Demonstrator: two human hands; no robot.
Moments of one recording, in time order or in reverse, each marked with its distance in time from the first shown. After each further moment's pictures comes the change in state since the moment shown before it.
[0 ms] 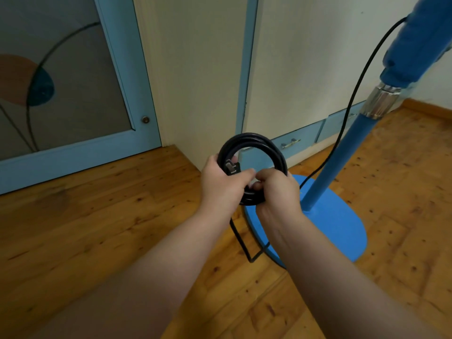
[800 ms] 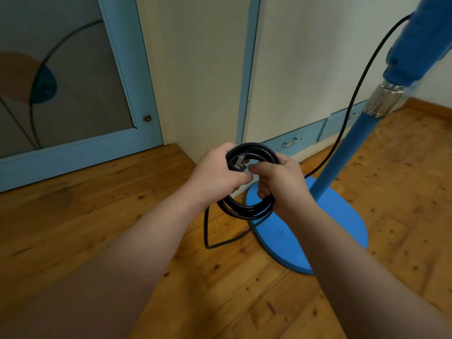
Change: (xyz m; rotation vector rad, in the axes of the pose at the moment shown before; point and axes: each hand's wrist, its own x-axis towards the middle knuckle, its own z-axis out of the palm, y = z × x) left_hand 0.015 0.016 -0.027 0.398 -0.350 0.170; right_hand 0.009 -0.018 -0.014 -0.438 -0.401 -0.218
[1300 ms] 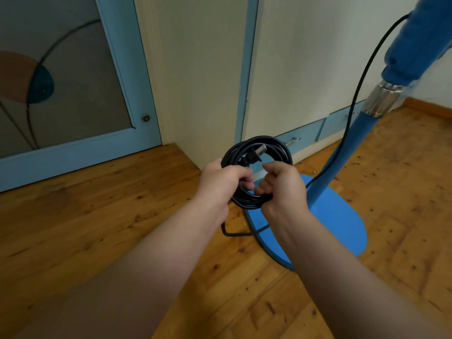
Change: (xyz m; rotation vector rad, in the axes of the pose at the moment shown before) left_hand -0.004 -0.003 0.025 -0.557 0.171 -0.391; right_hand -0.001 0.010 0.012 0.558 0.338 0.177
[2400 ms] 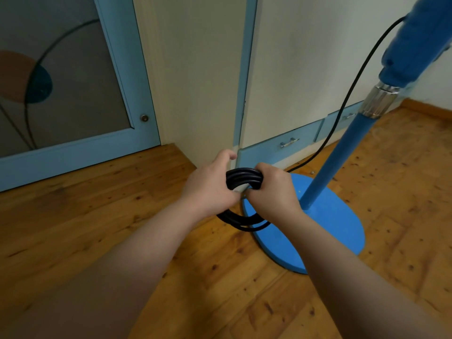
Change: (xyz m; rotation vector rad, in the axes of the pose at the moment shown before) left_hand 0.011 -0.002 -0.022 1.045 -0.095 0.453; right_hand 0.012 0.003 -0.016 -1.397 -0.262 -0.631
